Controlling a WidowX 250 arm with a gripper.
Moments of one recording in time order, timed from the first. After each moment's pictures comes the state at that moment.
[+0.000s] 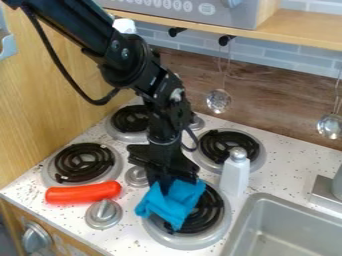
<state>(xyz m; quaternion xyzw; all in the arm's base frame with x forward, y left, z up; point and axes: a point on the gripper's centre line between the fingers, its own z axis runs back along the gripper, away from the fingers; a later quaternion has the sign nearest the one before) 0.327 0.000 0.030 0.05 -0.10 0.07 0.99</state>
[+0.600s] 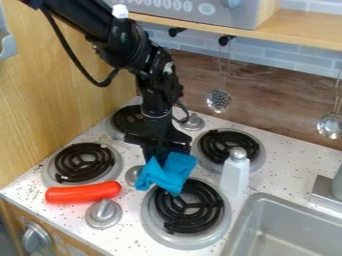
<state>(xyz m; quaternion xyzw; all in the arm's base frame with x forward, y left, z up) 0.361 0.025 0.037 0.04 -0.10 0.12 0.99</state>
